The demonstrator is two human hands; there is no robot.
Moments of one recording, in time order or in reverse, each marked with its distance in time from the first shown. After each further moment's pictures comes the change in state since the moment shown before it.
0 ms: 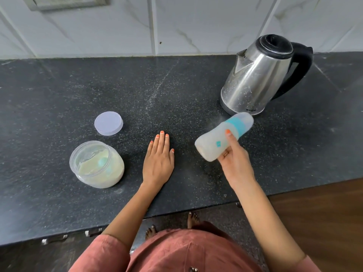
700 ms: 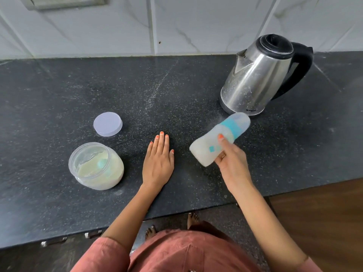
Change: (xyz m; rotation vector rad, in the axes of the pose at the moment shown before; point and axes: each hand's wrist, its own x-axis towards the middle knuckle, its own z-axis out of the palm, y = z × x) left_hand -0.002 -0.002 0.001 -0.003 -0.003 -0.005; right_hand -0.004 0.008 0.002 -0.146 -0.029 -0.036
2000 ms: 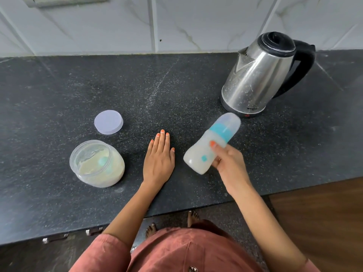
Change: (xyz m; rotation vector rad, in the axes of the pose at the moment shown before) left_hand 0.003 0.002 -0.003 -0.008 -0.007 0.007; right_hand -0.008 0.003 0.004 -0.126 -0.075 0.007
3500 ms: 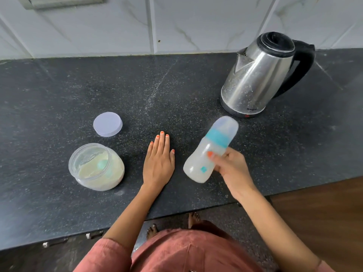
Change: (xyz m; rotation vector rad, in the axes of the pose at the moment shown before) left_hand -0.002 0.000 0.002 -0.010 -0.006 -0.013; right_hand -0.002 0.000 -0.010 -0.159 -0.072 -0.024
